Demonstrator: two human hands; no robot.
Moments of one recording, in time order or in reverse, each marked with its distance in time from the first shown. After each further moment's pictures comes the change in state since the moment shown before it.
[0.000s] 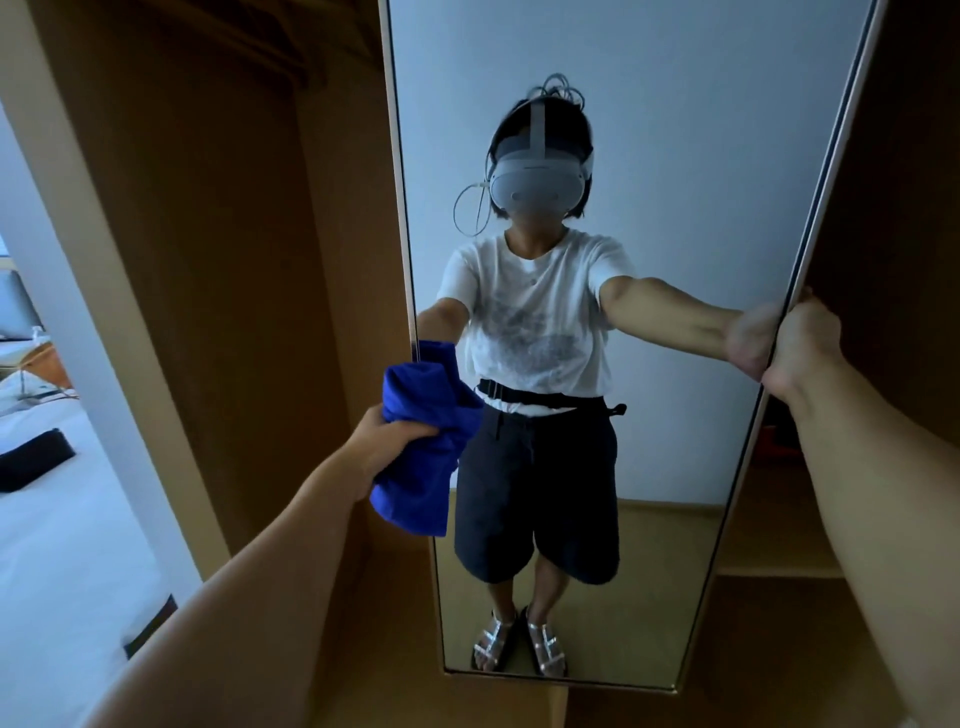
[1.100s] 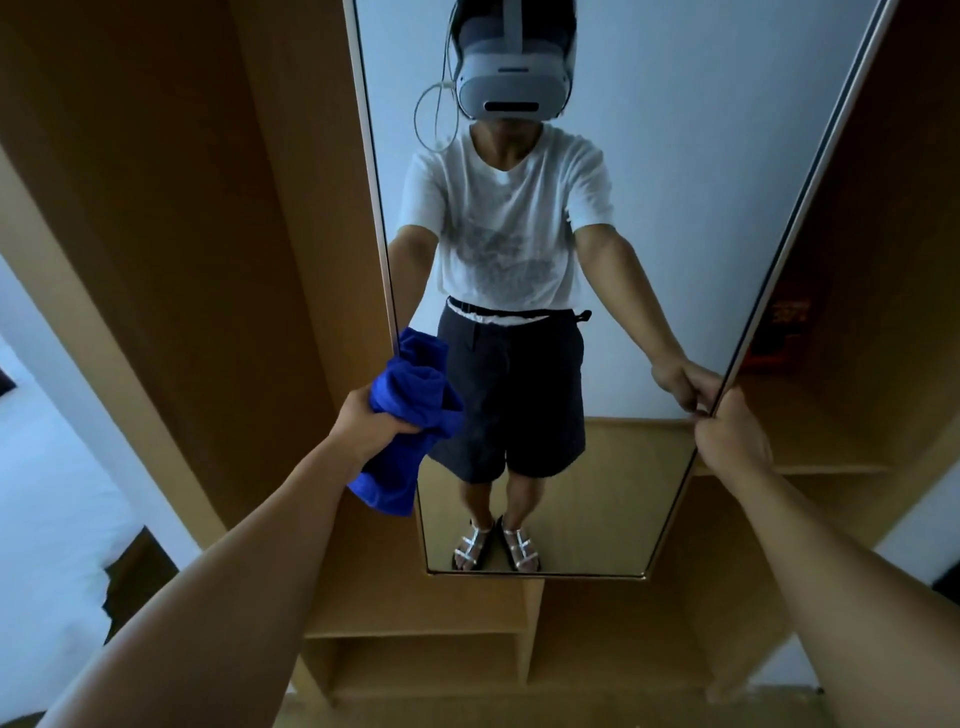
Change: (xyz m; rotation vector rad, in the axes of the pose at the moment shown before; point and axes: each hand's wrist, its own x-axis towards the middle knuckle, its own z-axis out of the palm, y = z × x) left_hand 0.014 -0.099 0.012 0.135 0.004 -0.060; right_hand -0.047 0.152 -0.124 -1.254 -0.274 -0.229
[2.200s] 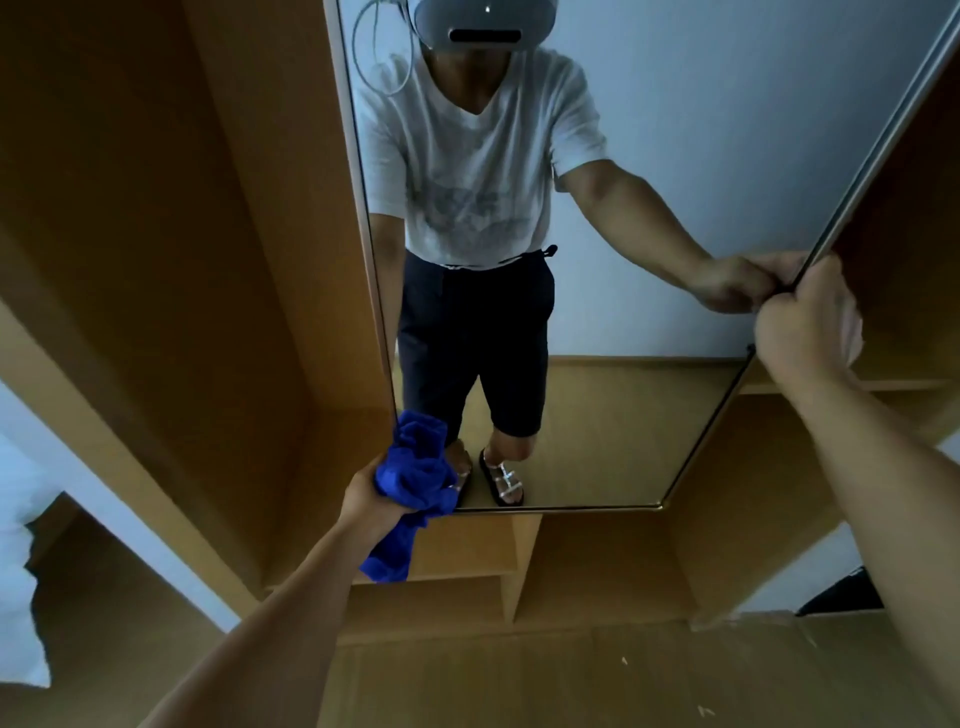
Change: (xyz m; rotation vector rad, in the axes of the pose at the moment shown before) left_hand 0.031 -0.251 0.067 0.023 -0.062 -0.182; right_hand 0.006 0.004 0.035 -0.005 0.366 -0.080
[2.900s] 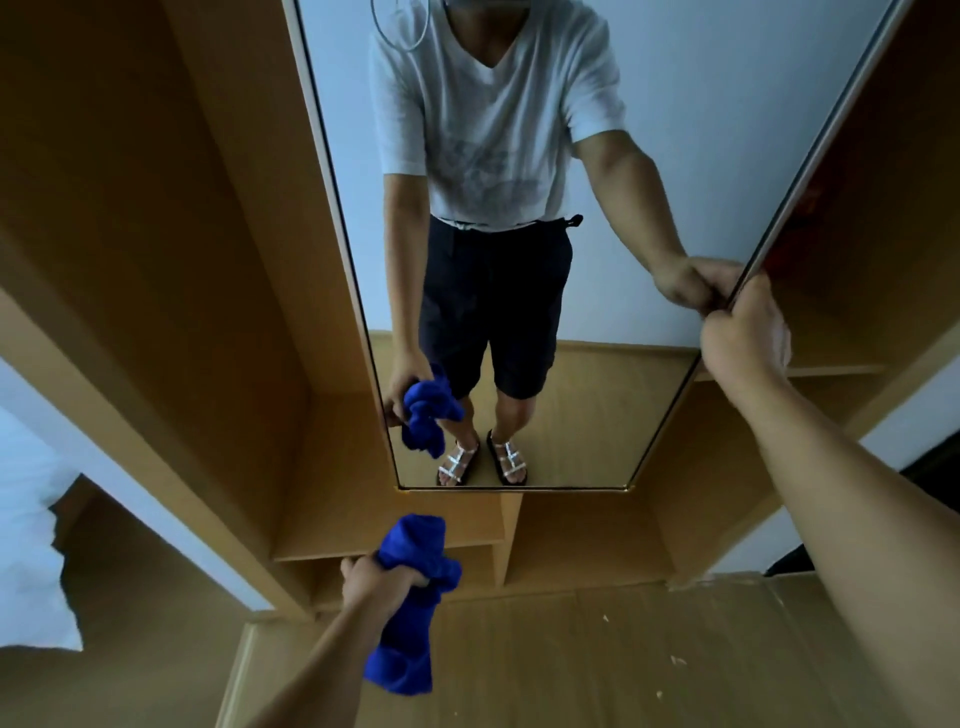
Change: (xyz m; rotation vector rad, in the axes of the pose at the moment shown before) left_hand -0.119 -0.017 0.030 0.058 0.057 -0.499; right_hand -0.003 0.007 -0.015 0.017 -0.135 0.055
